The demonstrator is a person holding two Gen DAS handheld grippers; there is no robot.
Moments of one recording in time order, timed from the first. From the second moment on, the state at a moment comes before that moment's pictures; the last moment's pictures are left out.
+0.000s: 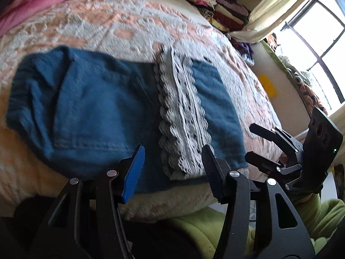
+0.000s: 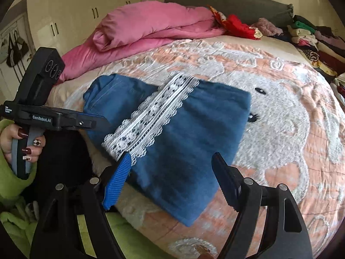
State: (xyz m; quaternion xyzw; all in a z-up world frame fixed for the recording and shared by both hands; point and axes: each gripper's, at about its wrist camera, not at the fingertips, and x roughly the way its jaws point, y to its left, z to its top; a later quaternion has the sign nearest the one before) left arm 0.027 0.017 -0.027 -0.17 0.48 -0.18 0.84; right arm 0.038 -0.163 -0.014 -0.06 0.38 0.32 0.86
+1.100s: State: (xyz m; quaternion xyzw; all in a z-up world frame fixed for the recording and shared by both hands) left arm 0.028 -0.020 -0.045 -0.09 0.51 -0.17 0.84; right arm 0.039 -0.145 -0.052 -0.12 0.44 0.29 0.84
